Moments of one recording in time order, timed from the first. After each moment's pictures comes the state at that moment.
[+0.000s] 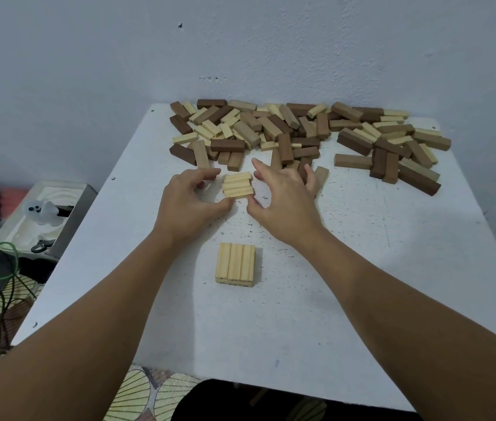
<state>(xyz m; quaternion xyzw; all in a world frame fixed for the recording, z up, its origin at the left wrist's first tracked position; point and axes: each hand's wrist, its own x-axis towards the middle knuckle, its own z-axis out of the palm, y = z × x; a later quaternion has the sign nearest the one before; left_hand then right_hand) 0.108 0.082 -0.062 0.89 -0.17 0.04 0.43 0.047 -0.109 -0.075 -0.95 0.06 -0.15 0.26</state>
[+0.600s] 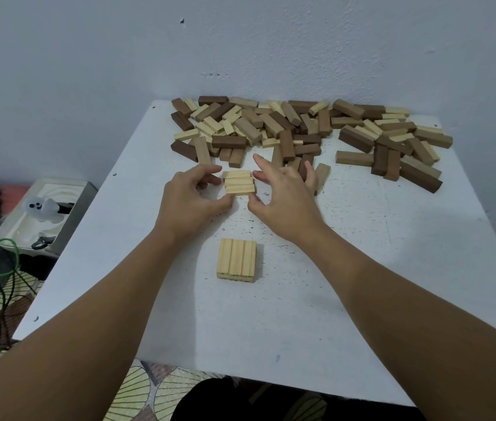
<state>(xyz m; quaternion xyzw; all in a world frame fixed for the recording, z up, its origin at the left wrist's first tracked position) 0.106 0.082 -0.065 0.88 -0.17 0.03 0.45 0.046 -0.109 -0.073 -0.95 0.05 -0.13 0.28</state>
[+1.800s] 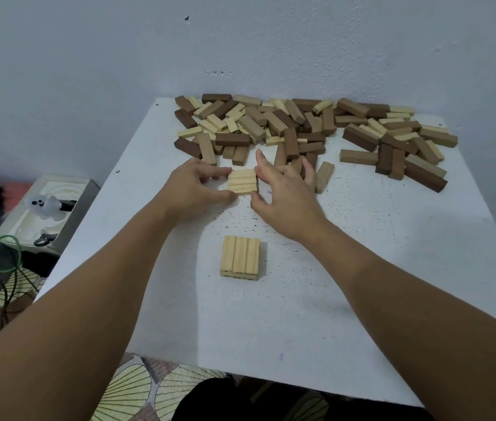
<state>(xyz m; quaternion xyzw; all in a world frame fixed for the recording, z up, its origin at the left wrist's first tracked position) 0.134 0.085 -0.048 0.90 -0.20 -0.10 0.39 0.052 -0.110 -0.079 -0.96 0.02 -0.12 0.25</state>
